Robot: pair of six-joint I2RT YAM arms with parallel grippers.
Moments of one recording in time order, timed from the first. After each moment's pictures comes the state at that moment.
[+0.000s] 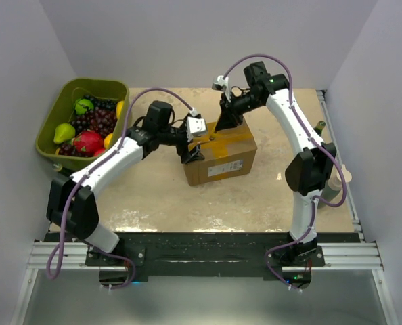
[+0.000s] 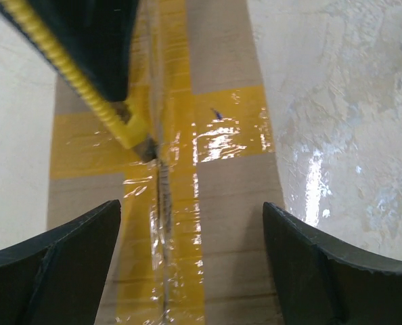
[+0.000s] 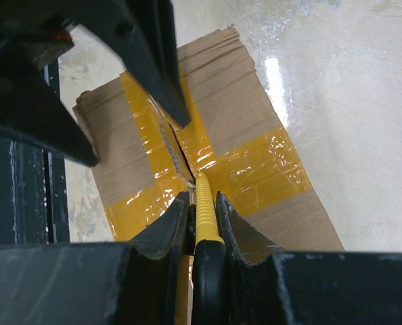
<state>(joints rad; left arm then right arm) -0.48 1.55 1.26 -0.33 0.73 0.58 0.33 2.06 2.17 -1.21 -0.89 -0.73</state>
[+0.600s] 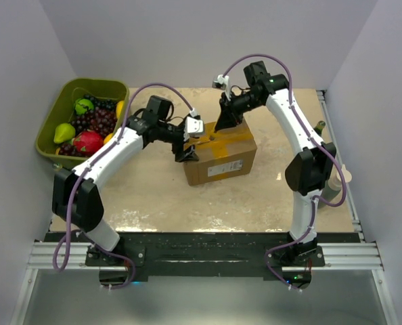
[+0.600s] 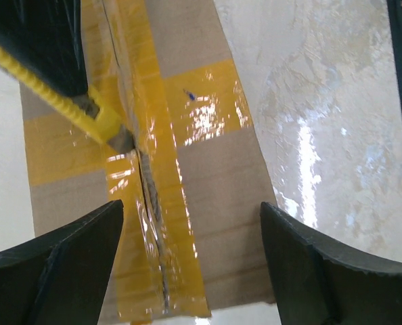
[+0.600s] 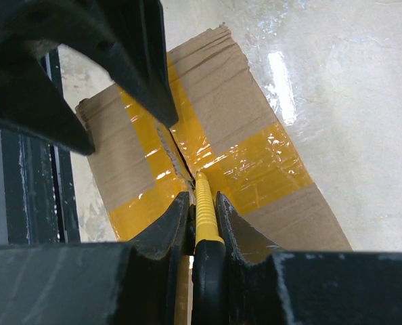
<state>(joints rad) -0.46 1.61 1.38 -0.58 0.80 0.82 0.33 2.06 2.17 -1.19 -0.87 -0.65</state>
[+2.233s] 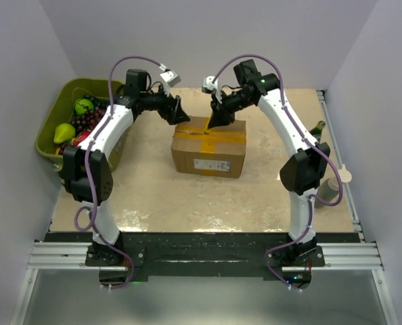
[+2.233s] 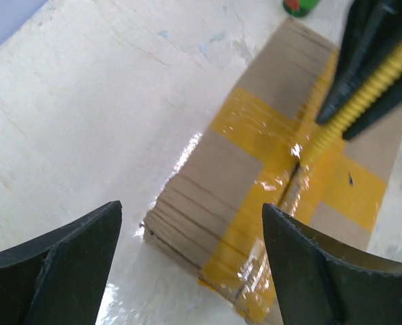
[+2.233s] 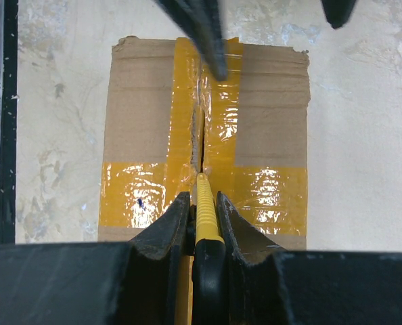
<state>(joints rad) -0.21 1.85 1.68 -0.47 0.86 0.35 0.39 2.09 2.24 -1.17 -0.82 -0.82</state>
